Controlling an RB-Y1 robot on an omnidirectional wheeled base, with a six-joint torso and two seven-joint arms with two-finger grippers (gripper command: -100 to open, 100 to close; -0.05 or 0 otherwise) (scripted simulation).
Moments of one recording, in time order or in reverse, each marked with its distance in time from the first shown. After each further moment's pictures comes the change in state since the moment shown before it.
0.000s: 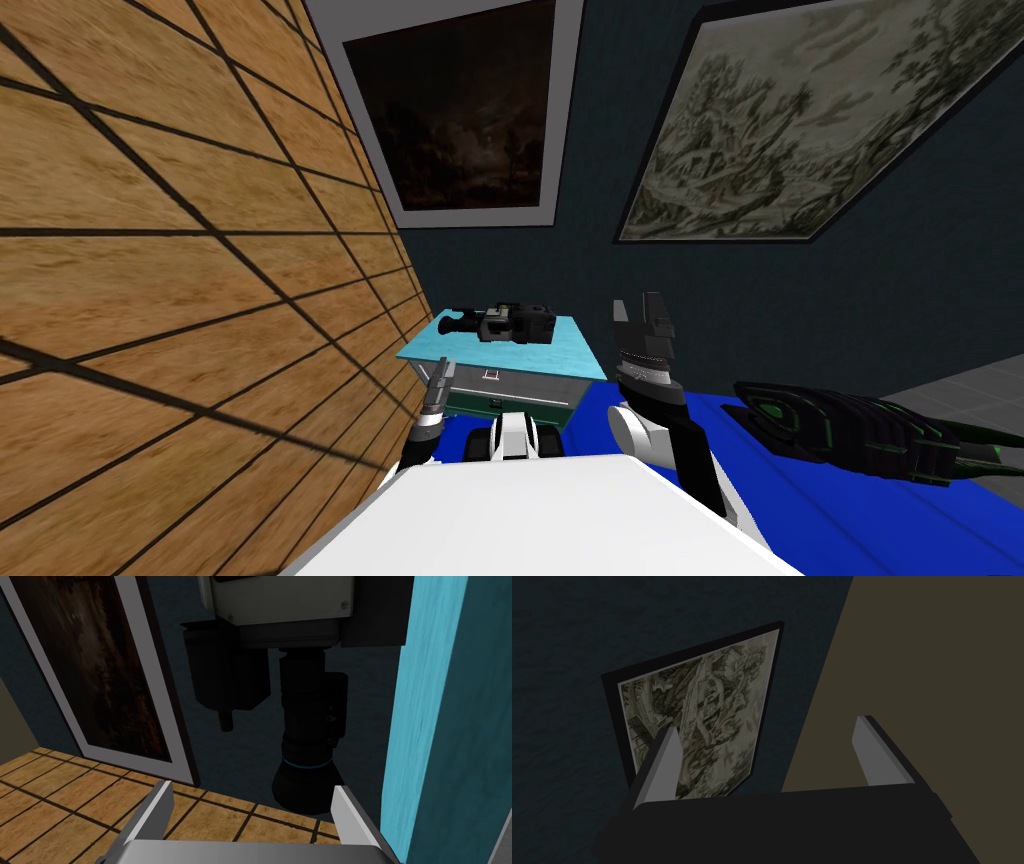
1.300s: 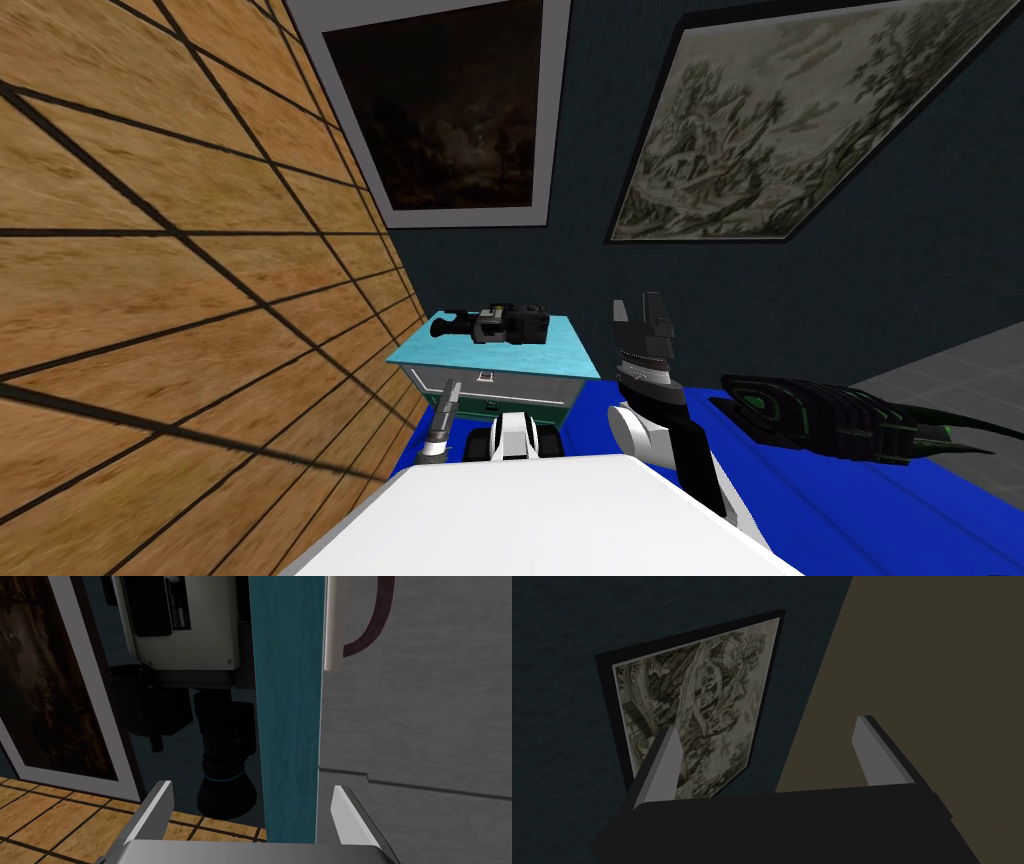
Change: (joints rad) left arm -0.060 -0.032 -0.035 0.401 -0.019 -0.197 0.010; right arm 0.000 0.000 0.000 0.000 0.000 0.000 0.000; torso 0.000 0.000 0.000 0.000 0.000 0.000
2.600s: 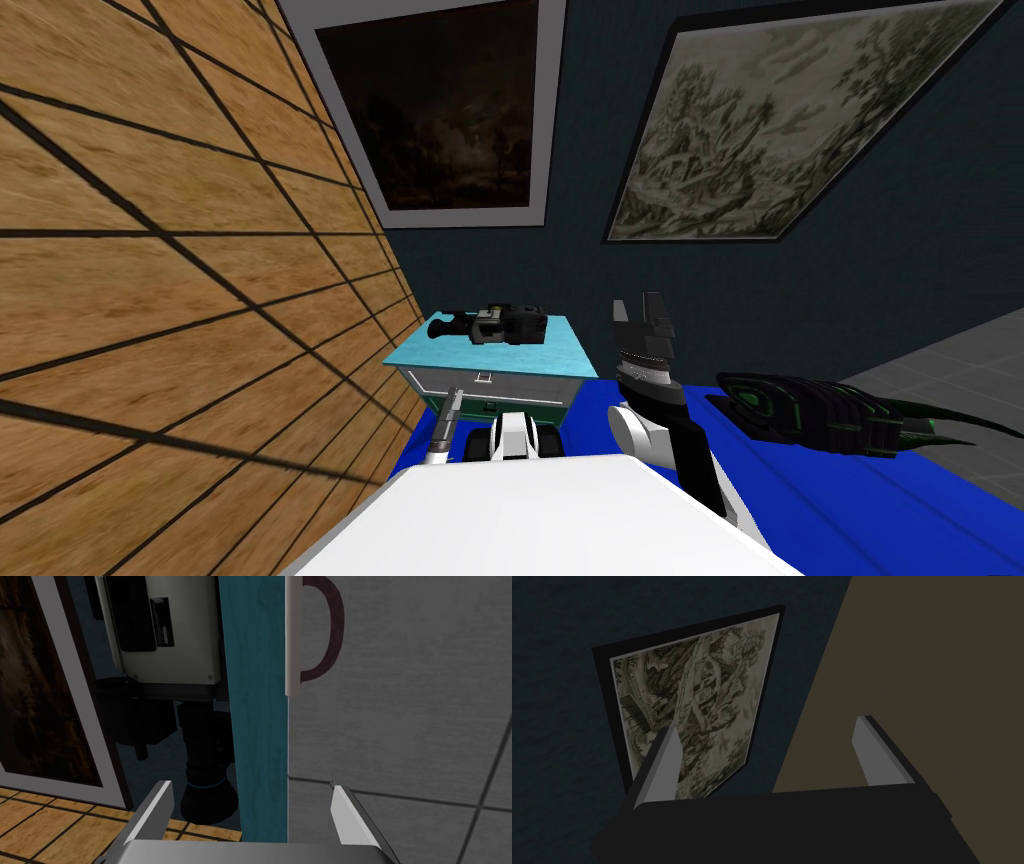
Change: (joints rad) left arm -0.009 -0.022 -0.012 0.104 -0.007 -0.052 -0.001; right arm 0.000 0.000 0.000 0.000 0.000 0.000 0.000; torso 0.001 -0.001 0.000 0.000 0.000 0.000
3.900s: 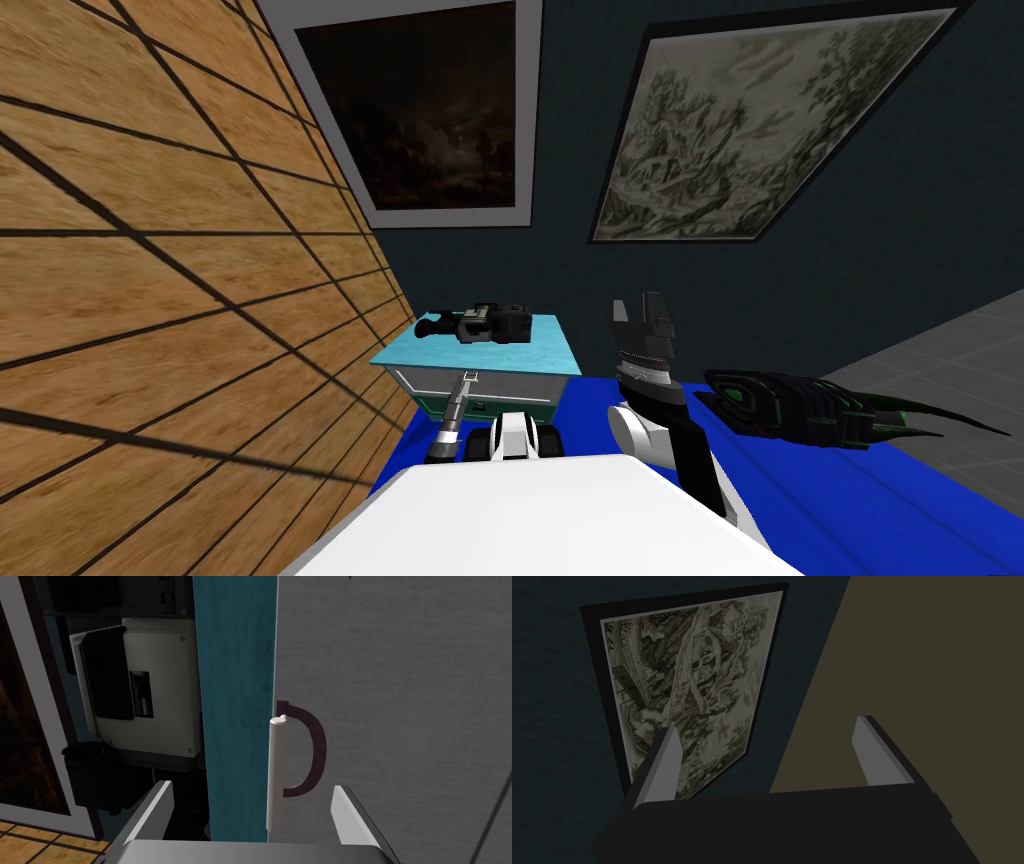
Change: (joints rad) left arm -0.047 -0.019 -0.009 -0.055 0.002 0.162 0.030; right arm 0.000 0.000 0.000 0.000 0.000 0.000 0.000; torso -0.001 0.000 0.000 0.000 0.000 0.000
